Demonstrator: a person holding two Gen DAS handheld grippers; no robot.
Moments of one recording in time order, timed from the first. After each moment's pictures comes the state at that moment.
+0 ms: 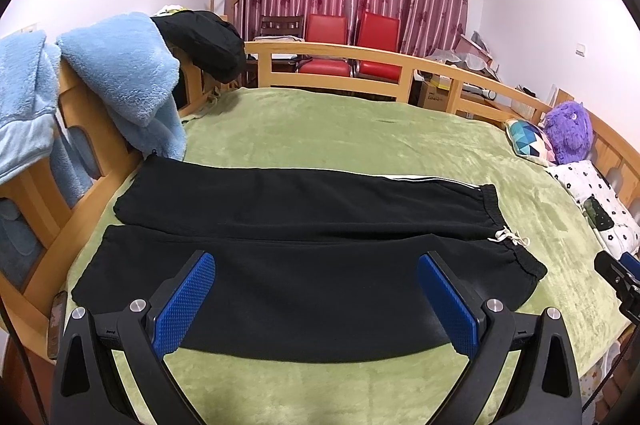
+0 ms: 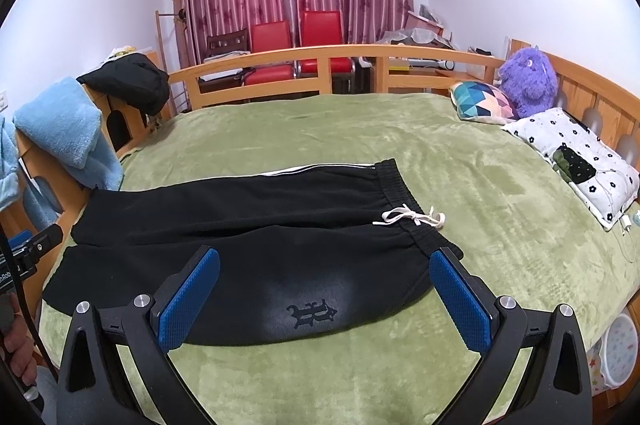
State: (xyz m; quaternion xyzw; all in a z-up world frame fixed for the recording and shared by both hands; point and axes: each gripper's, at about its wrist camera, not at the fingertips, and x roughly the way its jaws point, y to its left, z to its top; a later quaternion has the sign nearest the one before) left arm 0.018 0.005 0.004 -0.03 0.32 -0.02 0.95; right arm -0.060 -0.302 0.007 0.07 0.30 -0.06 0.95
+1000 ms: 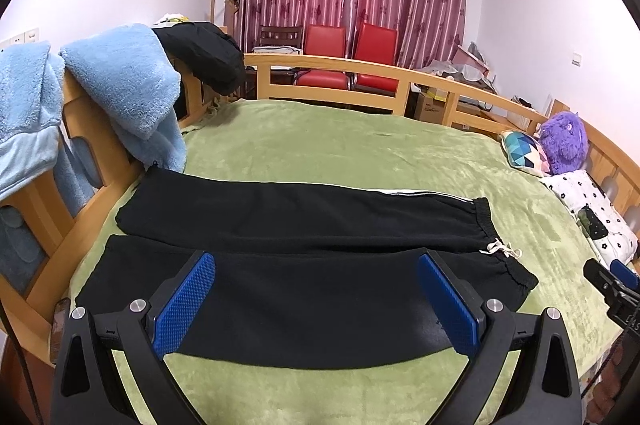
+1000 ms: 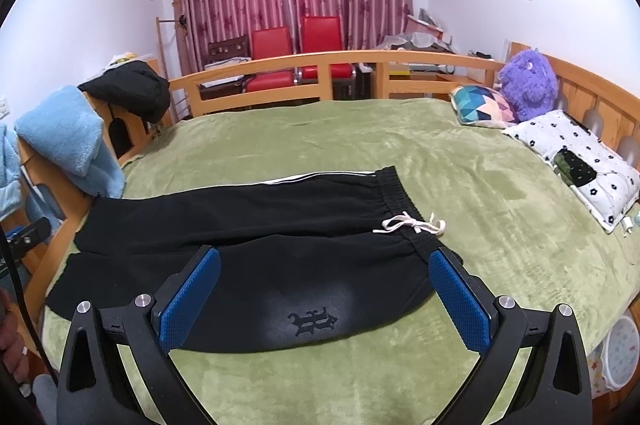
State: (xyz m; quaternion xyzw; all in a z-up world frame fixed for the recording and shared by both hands) left arm 0.010 0.012 0.023 -0.04 0.30 -0.02 0.95; right arm -0.061 -0.308 0.012 0.07 0.29 -0.05 0.95
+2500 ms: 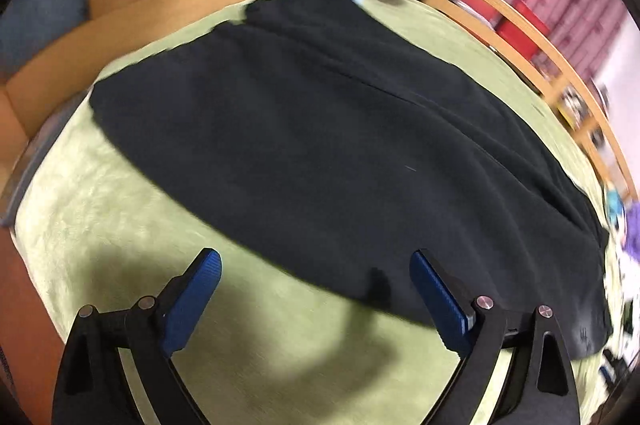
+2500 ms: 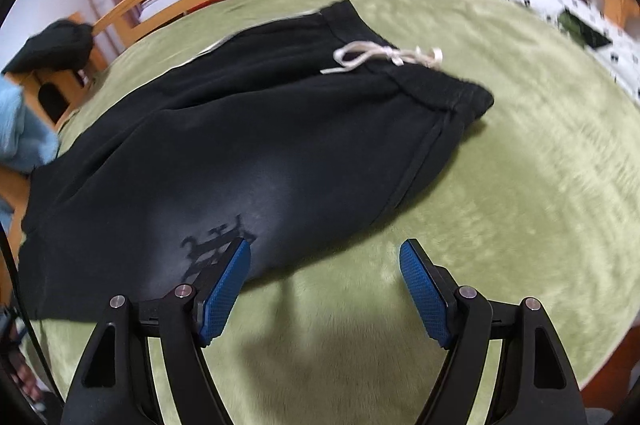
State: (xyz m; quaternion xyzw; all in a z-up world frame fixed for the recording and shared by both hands) left arm 0.039 0.234 -0.226 -0.23 0.43 0.15 0.86; right arm 0.013 -0.368 -0.197 0.17 0.45 -0.09 0.87
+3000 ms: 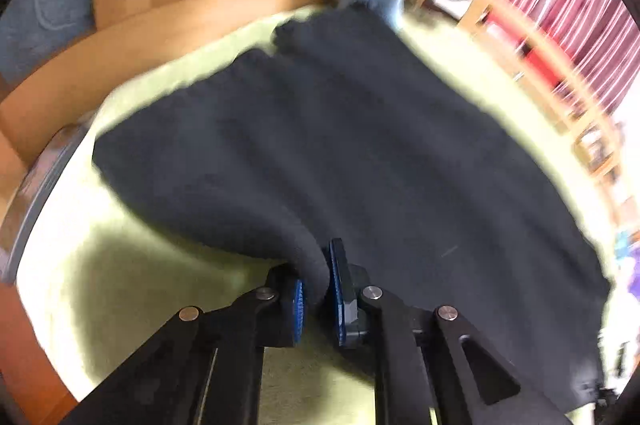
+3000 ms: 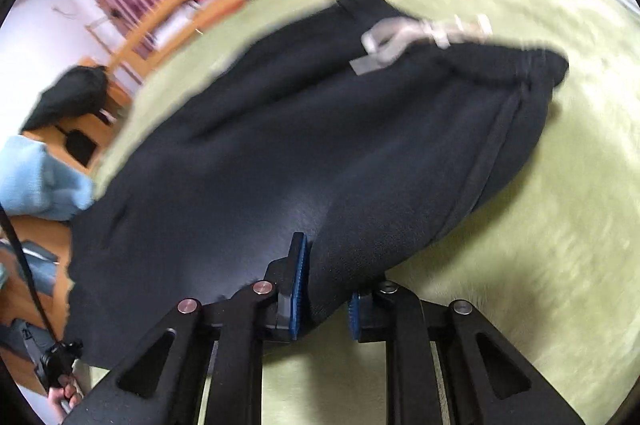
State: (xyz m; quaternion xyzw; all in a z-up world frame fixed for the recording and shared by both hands) left arm 0.075 0.274 -0.205 -0.26 0.40 0.16 0.86; right arm 0.059 -0.373 -0.204 0.27 0.41 -0.02 0.87
